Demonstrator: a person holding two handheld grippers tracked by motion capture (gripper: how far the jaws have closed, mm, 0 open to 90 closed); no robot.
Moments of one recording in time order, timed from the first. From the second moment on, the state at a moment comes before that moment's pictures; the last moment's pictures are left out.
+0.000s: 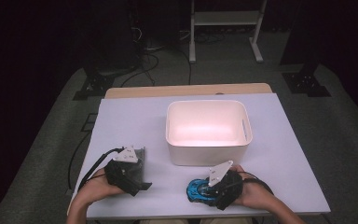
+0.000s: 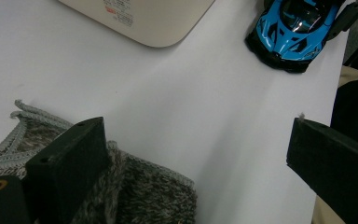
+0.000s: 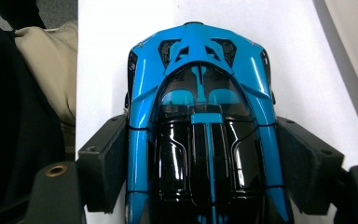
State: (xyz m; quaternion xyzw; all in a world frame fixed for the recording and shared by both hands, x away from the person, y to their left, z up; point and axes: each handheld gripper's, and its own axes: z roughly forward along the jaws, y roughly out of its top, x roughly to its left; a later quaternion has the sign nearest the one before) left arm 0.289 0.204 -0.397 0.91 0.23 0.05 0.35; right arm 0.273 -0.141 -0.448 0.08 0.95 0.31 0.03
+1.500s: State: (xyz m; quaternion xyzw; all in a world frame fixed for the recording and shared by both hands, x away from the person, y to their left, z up) left arm 0.289 0.203 -0.399 0.91 0.22 0.04 0.35; right arm 0.269 -0.146 -0.446 0.08 0.95 0.31 0.04
